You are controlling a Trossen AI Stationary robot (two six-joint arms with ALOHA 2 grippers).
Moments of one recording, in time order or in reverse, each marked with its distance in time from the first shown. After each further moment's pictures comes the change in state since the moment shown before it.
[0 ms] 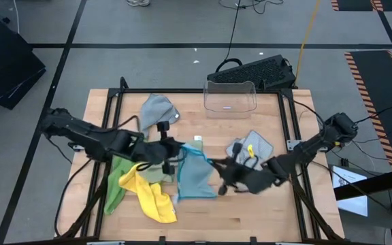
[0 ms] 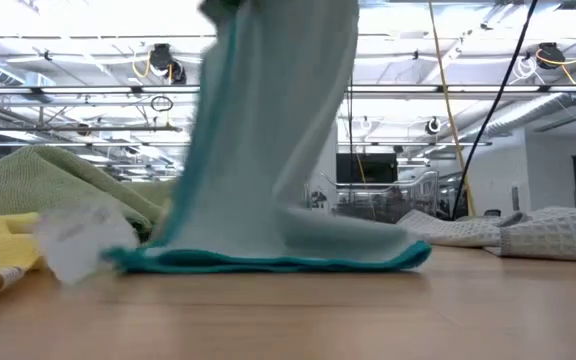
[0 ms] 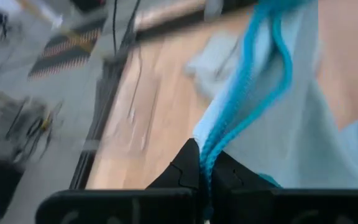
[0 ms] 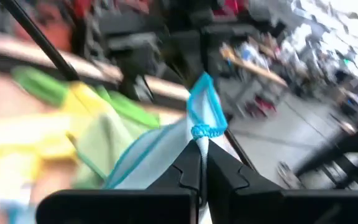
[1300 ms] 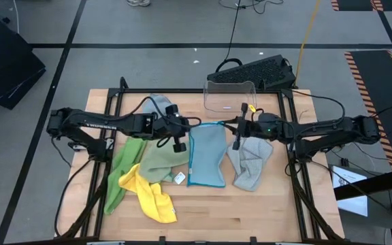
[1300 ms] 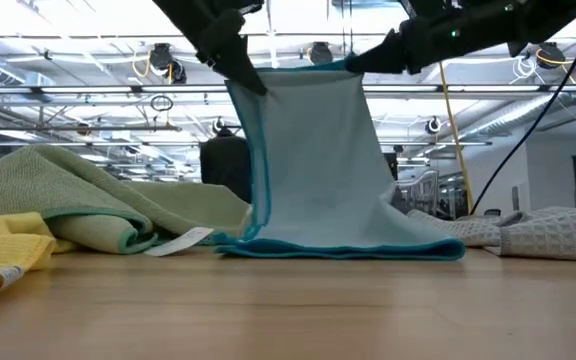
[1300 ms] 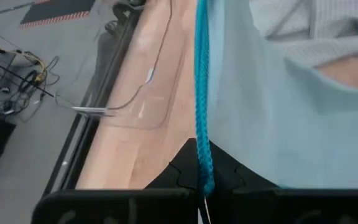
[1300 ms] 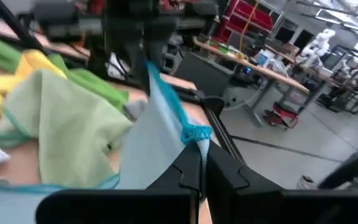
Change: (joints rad) left arm 0.320 0.073 -0.102 0.155 0.211 0.063; right arm -0.636 -0.383 -0.520 0.321 -0.743 -0.207
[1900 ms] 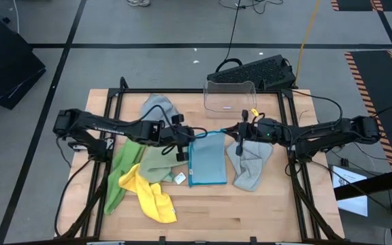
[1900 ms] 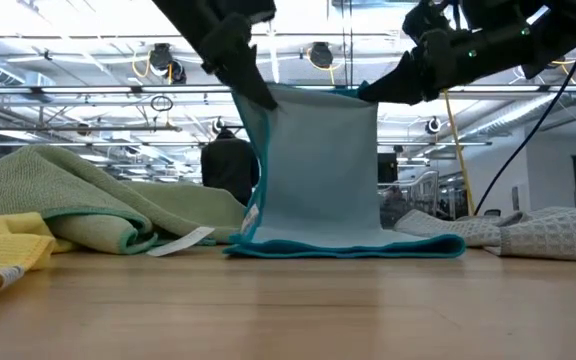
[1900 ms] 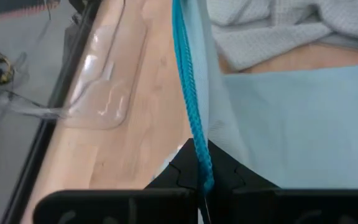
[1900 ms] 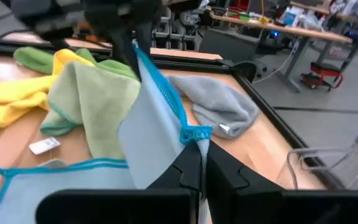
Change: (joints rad) left arm -0.056 0.095 0.002 0.019 0.050 -0.043; right arm 0.005 -0.002 -0.110 0.019 -0.064 0.256
